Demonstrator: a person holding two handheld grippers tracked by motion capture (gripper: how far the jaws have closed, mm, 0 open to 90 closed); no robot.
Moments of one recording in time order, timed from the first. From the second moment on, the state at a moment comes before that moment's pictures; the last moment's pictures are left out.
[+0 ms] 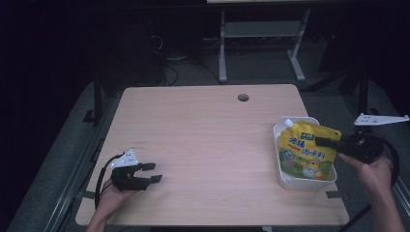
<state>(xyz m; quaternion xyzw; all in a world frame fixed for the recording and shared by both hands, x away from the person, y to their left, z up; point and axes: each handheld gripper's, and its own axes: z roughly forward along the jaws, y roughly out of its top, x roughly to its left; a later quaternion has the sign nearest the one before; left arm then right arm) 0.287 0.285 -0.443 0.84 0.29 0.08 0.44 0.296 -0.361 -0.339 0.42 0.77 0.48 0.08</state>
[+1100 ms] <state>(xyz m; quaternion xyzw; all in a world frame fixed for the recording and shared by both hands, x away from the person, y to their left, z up) 0.287 0.280 -0.443 0.85 0.29 0.07 0.44 0.293 -0.345 -0.285 0.39 0.77 0.48 0.13</state>
